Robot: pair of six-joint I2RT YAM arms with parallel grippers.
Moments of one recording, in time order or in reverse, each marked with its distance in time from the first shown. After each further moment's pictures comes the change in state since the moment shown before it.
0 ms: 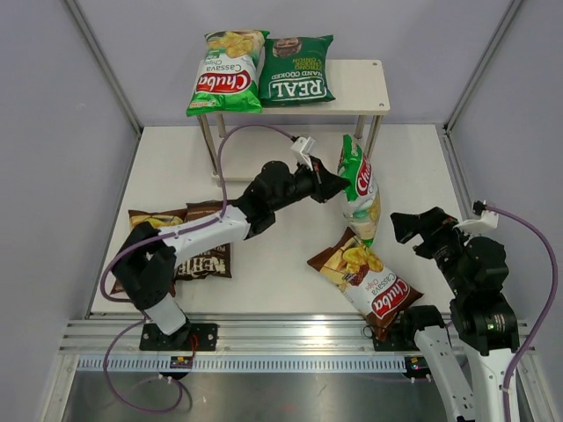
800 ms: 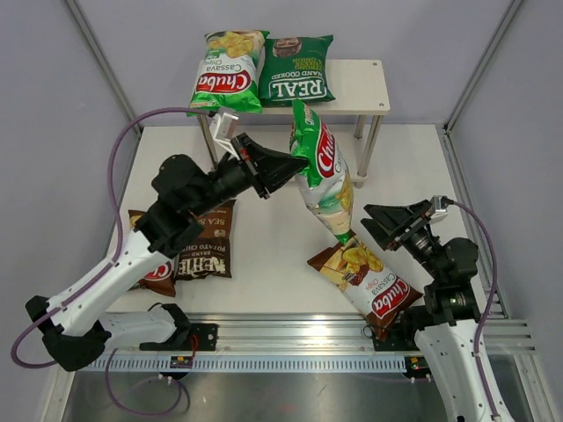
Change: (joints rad) left arm 0.004 -0.542 0.147 -0.465 0.018 0.068; right arm 0.003 0.008 -0.391 0.700 -0.454 0.716
